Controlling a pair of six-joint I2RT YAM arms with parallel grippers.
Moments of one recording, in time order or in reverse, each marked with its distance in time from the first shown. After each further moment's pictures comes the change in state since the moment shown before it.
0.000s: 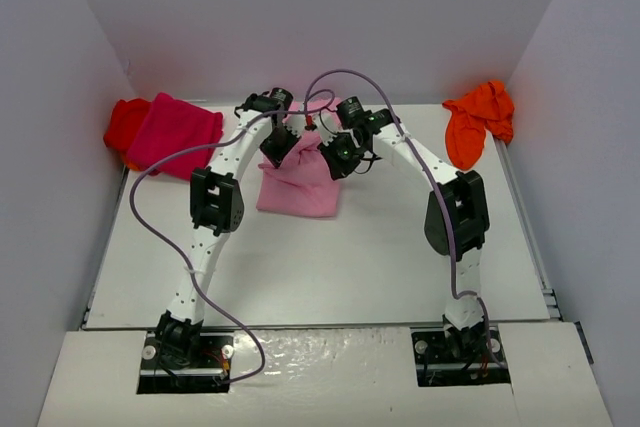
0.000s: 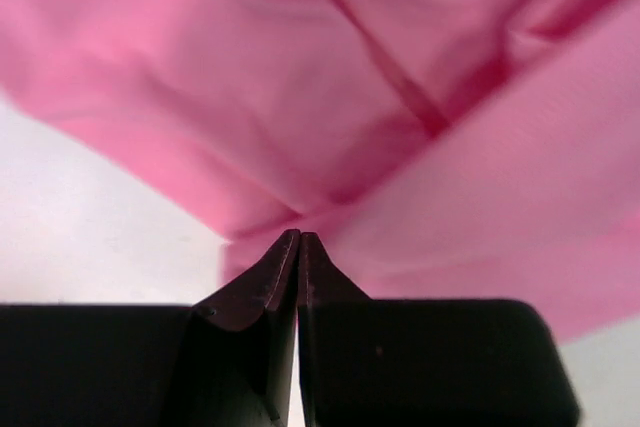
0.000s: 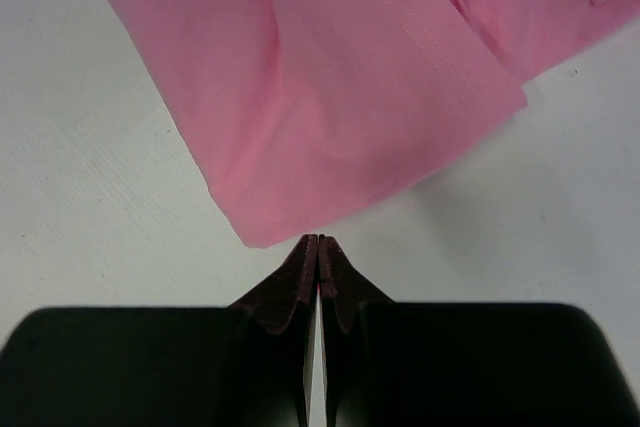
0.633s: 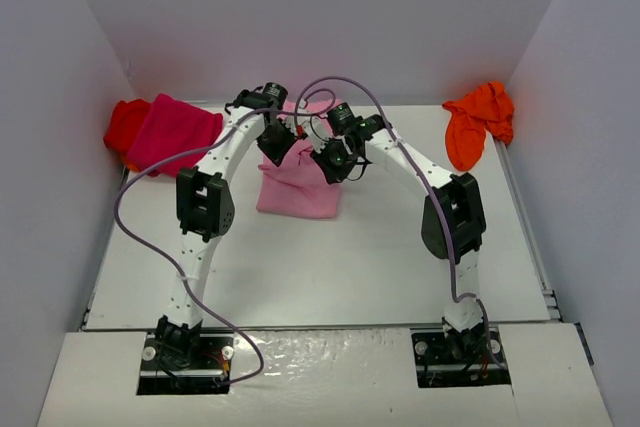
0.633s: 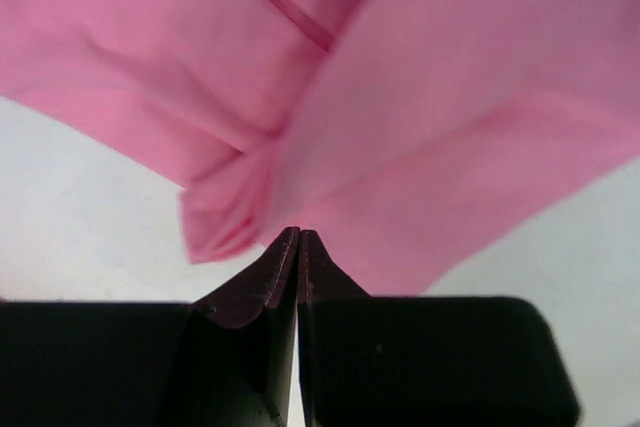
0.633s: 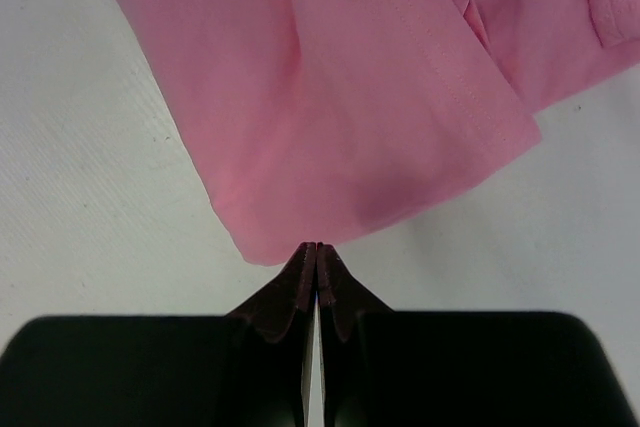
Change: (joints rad) left arm 0.000 -0.181 -0.186 0.001 0.141 0.099; right arm 0.037 0.000 -0.015 0.017 0.044 -0.050
